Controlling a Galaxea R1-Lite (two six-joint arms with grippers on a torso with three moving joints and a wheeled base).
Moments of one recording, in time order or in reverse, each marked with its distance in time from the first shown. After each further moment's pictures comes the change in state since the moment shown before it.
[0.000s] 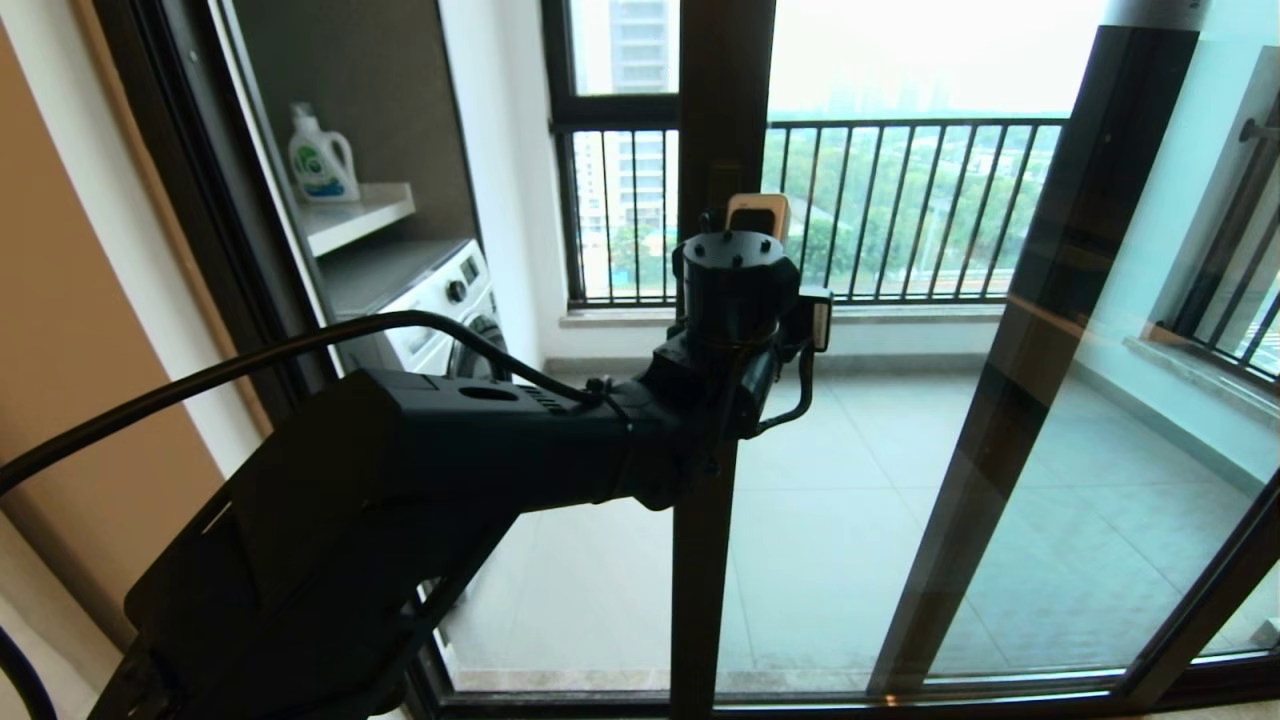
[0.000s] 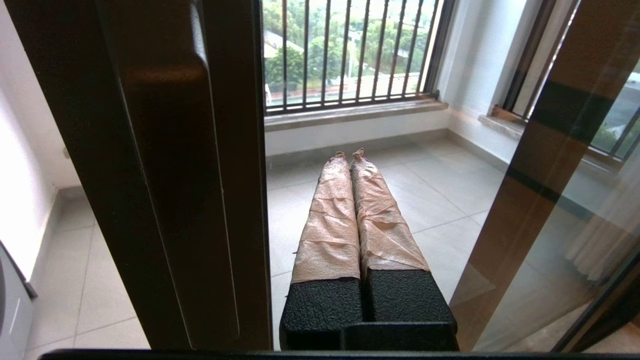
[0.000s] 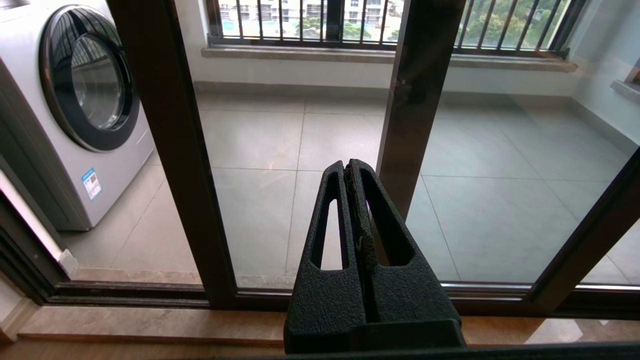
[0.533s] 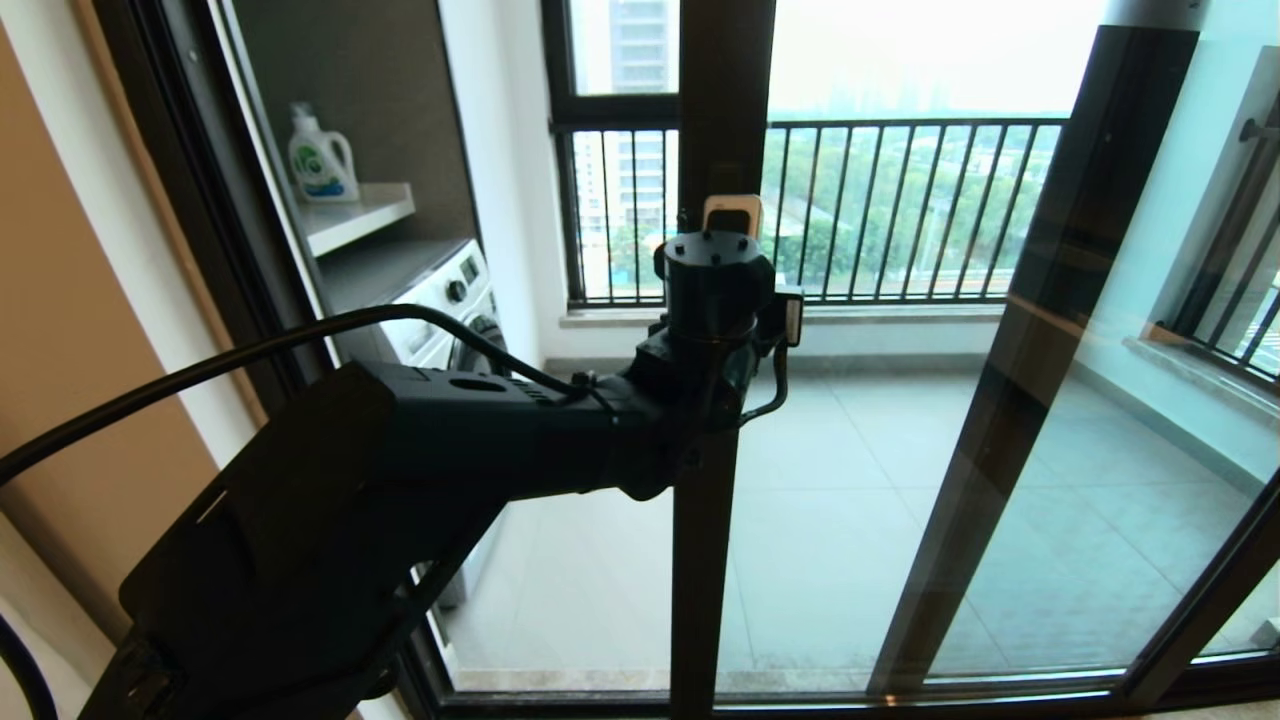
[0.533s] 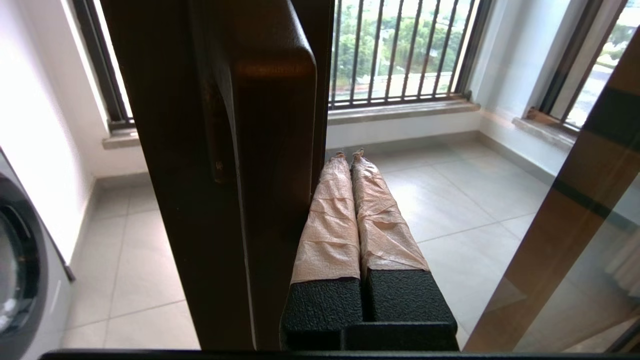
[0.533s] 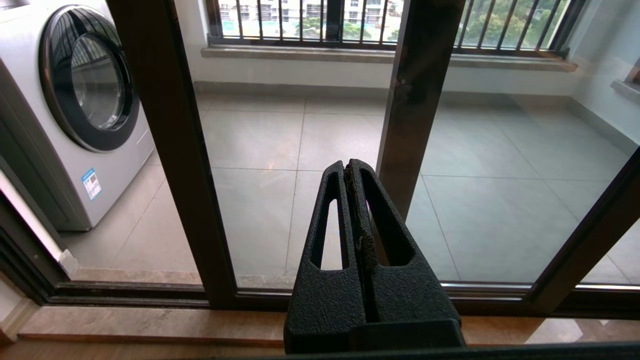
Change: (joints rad) left arm 0.034 -0.006 0.018 -0.002 0.046 0.020; right arm 0.000 0.000 0.000 0.000 0.000 0.001
